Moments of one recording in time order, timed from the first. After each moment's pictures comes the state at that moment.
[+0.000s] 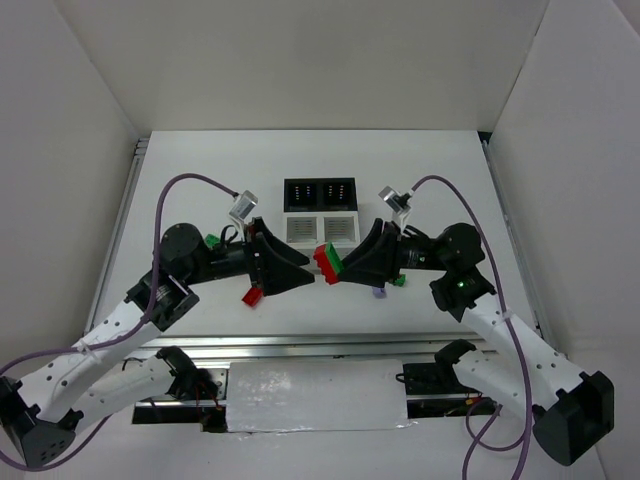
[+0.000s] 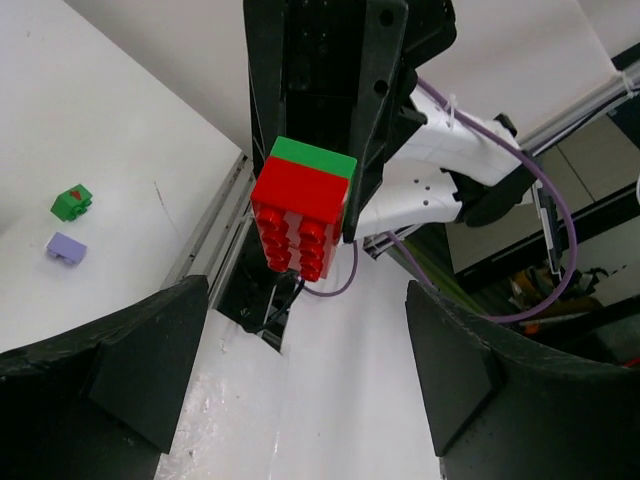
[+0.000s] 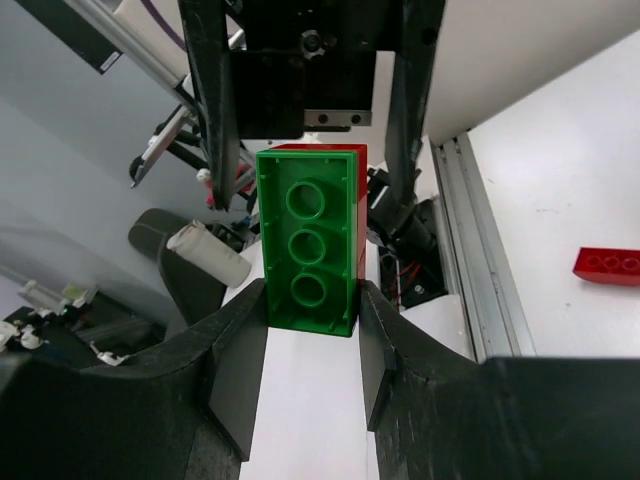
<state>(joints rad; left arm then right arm) -0.69 0.82 0.82 0.09 0.63 -0.78 0.49 0.84 0.64 0.51 -1.03 0.95</state>
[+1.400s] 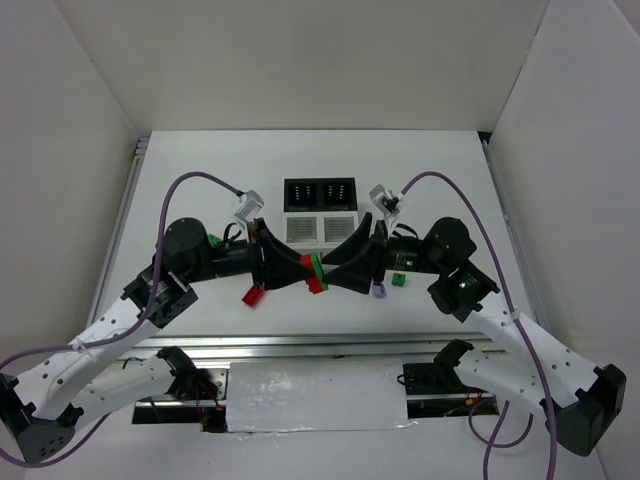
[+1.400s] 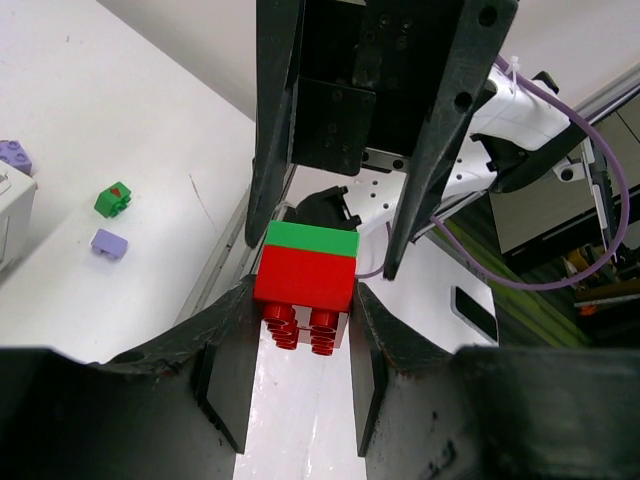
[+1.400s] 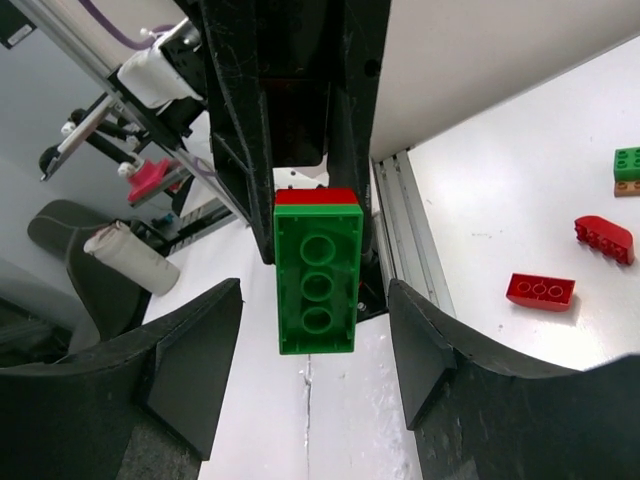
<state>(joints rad) -0.73 0.85 0.89 -0.04 0.59 -0.63 0.66 0.85 0.77 0.24 -0.81 0.64</state>
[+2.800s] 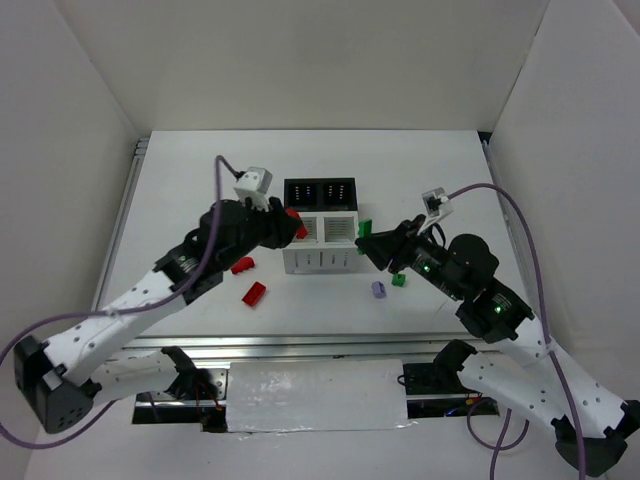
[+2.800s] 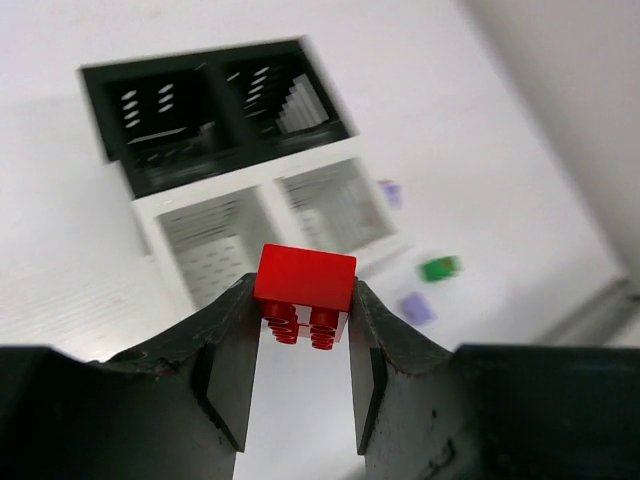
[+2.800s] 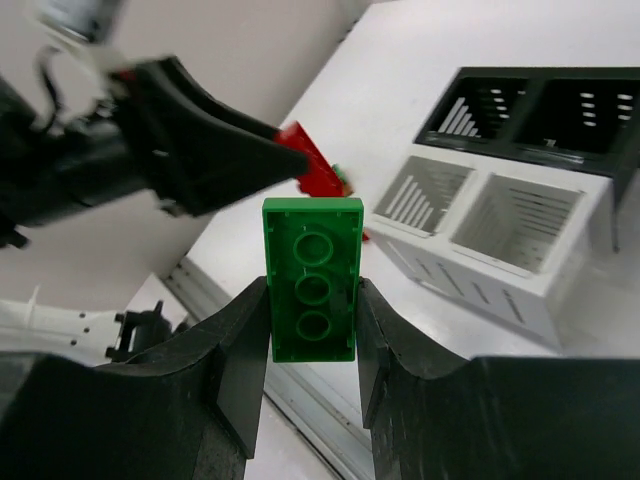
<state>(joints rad) -0.73 1.03 0.98 -0.17 -0.10 -0.44 0.70 0.66 0.81 -0.19 -0.08 0.56</state>
